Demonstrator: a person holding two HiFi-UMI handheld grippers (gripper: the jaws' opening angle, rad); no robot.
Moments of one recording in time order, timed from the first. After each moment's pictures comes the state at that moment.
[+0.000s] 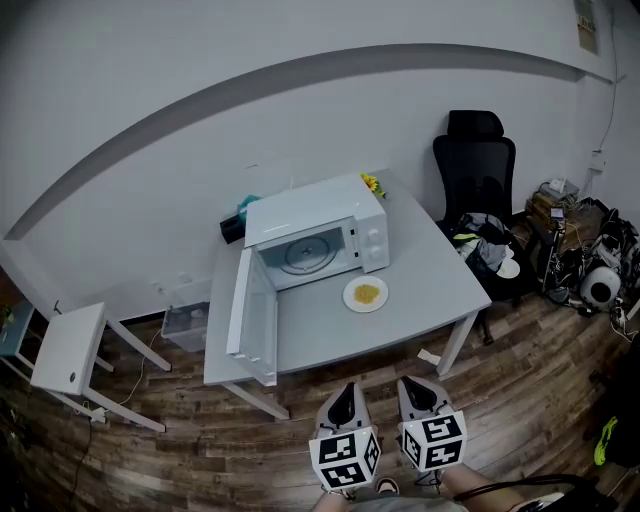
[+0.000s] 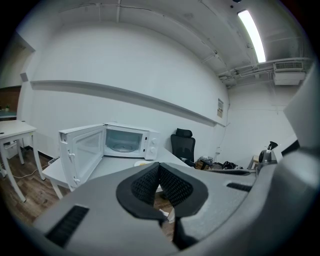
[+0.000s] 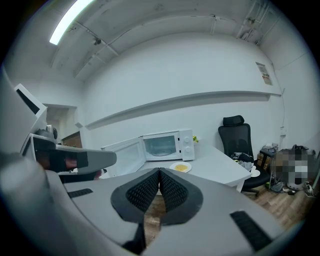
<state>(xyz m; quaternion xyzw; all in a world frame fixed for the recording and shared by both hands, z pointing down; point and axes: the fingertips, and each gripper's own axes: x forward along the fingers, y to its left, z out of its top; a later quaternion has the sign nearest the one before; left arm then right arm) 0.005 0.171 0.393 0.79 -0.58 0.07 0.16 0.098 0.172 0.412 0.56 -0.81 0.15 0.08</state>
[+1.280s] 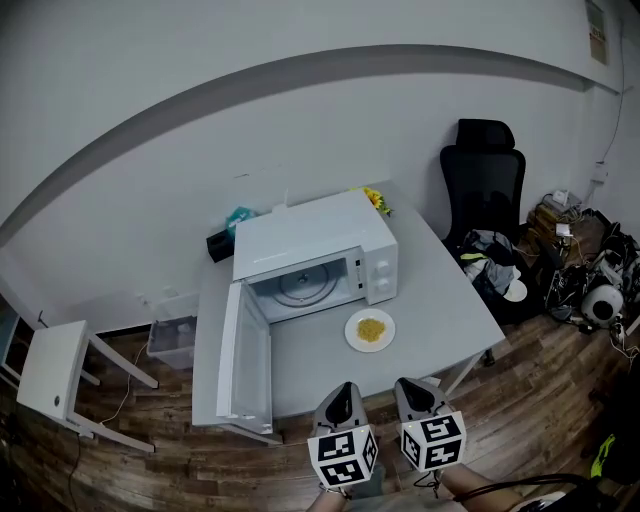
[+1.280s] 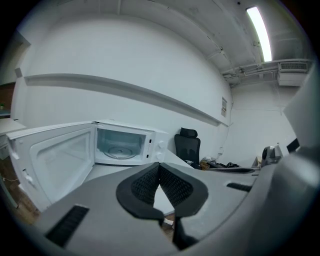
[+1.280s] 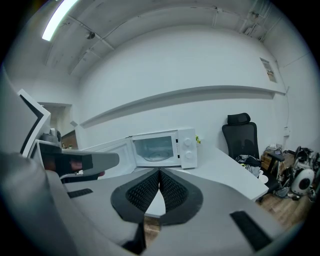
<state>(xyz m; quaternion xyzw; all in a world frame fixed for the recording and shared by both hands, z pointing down) -0.006 0.019 0.409 0.80 -0.58 0.07 0.17 0.089 0.027 0.423 0.56 -0.81 0.16 0.09</state>
